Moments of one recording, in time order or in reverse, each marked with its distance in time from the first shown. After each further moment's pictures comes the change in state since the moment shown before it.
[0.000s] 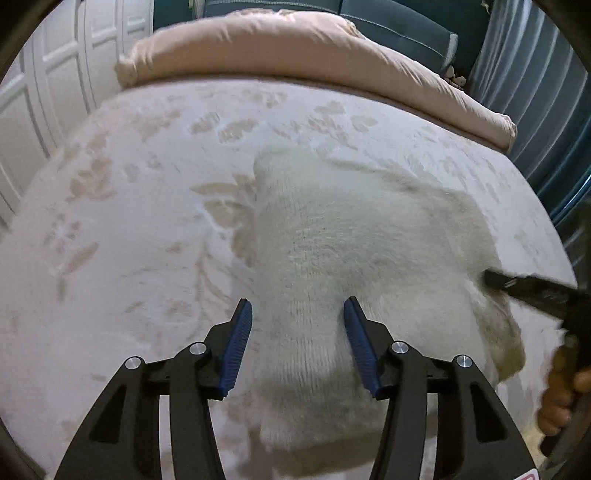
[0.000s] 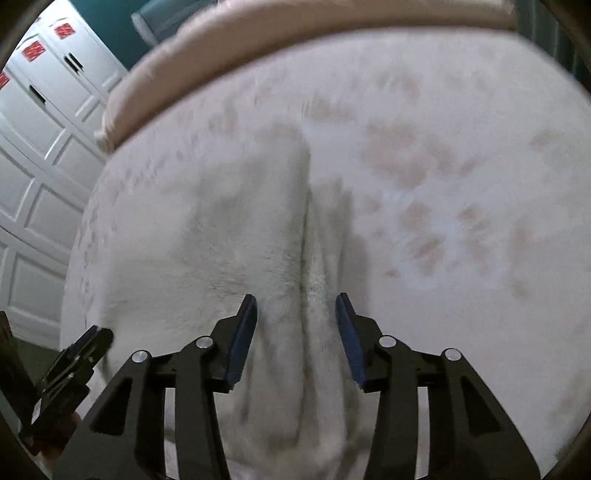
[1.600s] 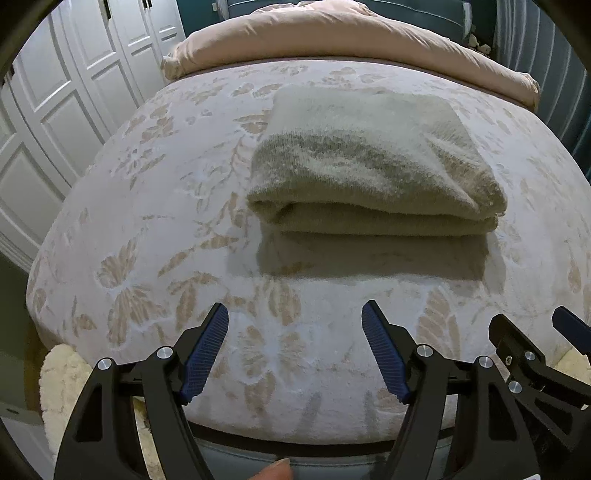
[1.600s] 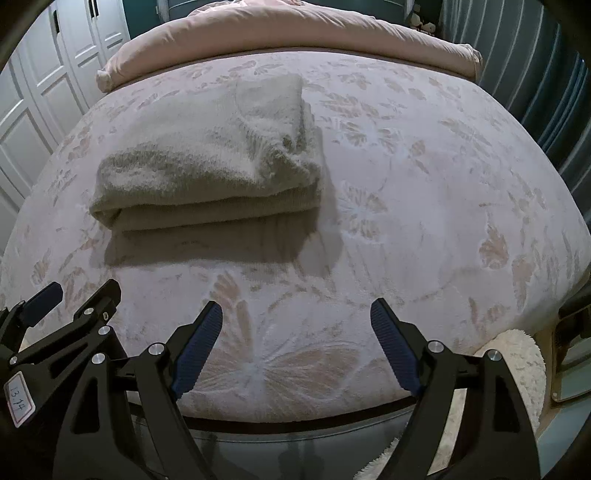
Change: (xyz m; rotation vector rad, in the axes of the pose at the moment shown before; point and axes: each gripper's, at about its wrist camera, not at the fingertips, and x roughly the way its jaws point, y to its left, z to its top) left arm -0.053 -0.059 -0.133 0.020 0.056 0.247; right arm -0.077 0.025 -0.175 -0.149 -0.027 -0.287
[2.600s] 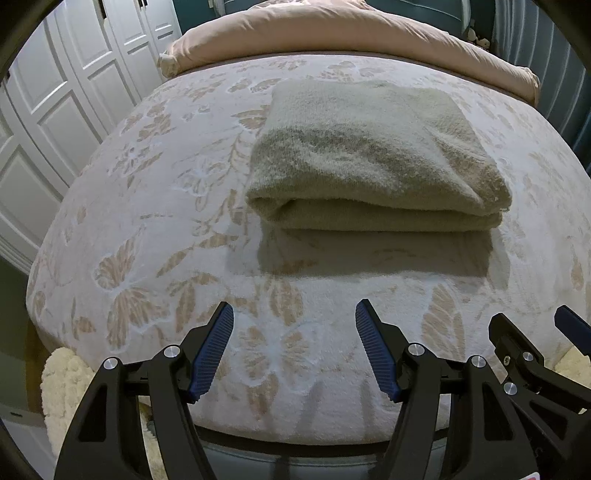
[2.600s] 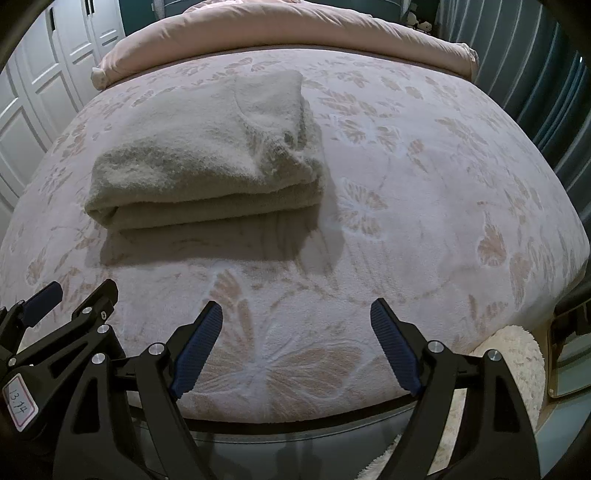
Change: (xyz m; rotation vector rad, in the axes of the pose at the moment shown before) left arm 0.005 0.004 0.001 0.021 0.014 -0.002; right arm 0.003 0.003 -0.001 0.009 0.009 -0.020
